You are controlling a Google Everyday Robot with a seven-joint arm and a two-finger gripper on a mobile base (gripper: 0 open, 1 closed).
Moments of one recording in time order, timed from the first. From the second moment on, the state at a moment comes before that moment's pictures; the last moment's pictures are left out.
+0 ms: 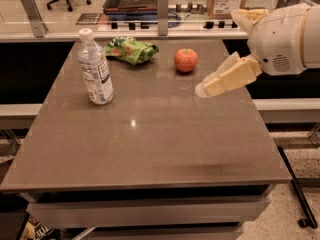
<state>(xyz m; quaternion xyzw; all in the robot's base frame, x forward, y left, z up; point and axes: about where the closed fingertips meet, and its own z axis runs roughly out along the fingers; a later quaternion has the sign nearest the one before) 0.502 -0.110 1.016 -0.51 0.68 0.10 0.52</state>
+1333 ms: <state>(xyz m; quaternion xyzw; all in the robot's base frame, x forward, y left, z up) 0.532 -0.075 0.991 -0.49 0.68 0.16 0.52</state>
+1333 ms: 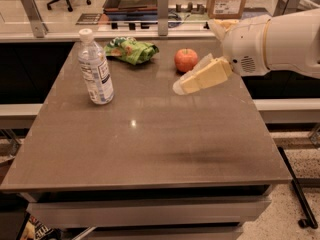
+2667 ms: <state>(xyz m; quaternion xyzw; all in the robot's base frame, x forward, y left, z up) 0.584 0.049 0.944 -0.47 0.66 0.22 0.54</state>
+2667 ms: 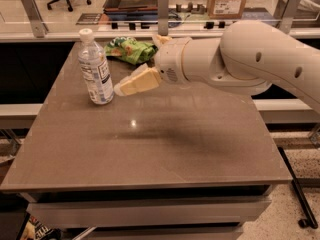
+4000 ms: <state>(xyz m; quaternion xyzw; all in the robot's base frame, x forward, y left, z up) 0.619 0.119 0.918 -0.47 0.62 0.30 0.55</state>
